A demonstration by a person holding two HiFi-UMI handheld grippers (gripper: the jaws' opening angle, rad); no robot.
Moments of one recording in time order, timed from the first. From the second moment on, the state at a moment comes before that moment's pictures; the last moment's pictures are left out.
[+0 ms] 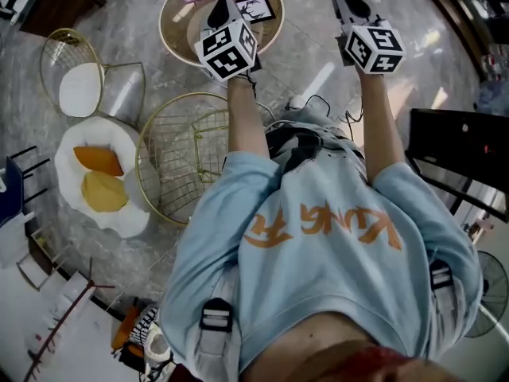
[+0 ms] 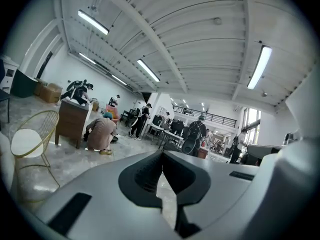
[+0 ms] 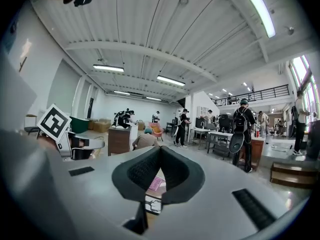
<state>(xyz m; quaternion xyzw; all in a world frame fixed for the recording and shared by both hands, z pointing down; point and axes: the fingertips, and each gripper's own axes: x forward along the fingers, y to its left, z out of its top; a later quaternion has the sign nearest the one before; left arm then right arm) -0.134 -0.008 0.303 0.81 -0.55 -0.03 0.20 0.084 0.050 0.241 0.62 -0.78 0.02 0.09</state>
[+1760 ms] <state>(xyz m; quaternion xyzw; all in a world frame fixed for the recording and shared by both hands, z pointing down) -0.076 -0.123 0.419 0.72 -0.62 0.15 0.29 0.124 -0.170 0.402 0.49 -0.83 0.23 0.11</state>
